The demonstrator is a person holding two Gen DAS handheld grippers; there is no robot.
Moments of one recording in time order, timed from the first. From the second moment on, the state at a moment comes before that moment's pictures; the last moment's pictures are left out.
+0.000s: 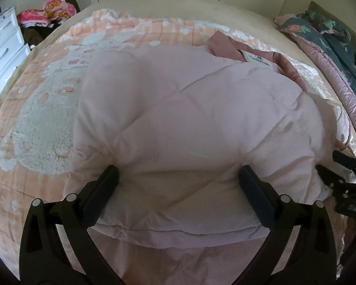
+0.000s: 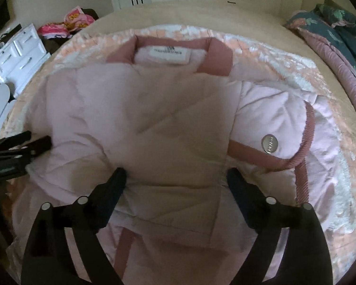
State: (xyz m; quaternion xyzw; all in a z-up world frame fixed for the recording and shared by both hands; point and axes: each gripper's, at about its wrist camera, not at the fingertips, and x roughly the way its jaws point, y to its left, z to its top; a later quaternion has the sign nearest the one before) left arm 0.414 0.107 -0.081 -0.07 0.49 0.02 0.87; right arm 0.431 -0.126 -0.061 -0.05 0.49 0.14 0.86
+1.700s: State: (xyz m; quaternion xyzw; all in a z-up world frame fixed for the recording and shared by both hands) left arm 0.331 0.100 0.004 -0.11 0.46 -0.01 0.88; right arm 0.377 -0.154 0.001 0.03 0.46 0.15 0.87
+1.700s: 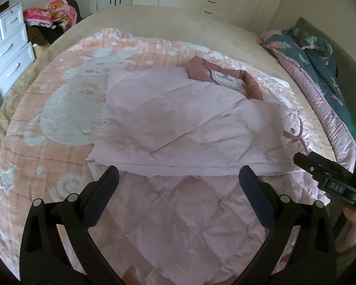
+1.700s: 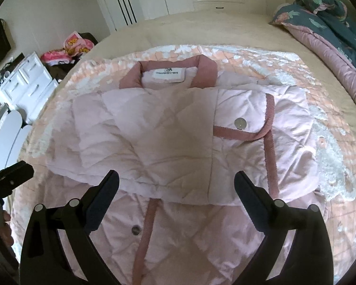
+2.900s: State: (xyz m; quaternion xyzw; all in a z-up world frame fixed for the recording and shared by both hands) left arm 0.265 0.089 0.069 -0.10 0.40 -0.02 0.91; right arm 0.285 -0.166 0.104 0.03 0.37 0.19 0.91
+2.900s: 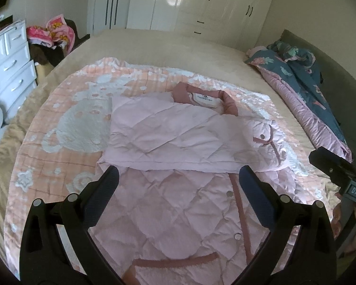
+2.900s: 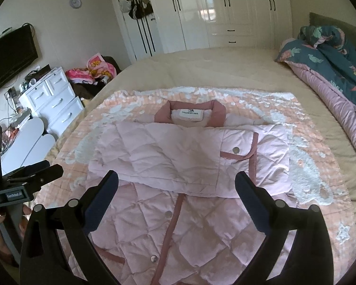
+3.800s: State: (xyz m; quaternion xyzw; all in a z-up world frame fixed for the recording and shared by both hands) left arm 0.207 0.081 0.071 -0.08 0.37 -0.04 0.92; right arm 0.221 -0.196 0.112 0.03 0.34 0.18 0.92
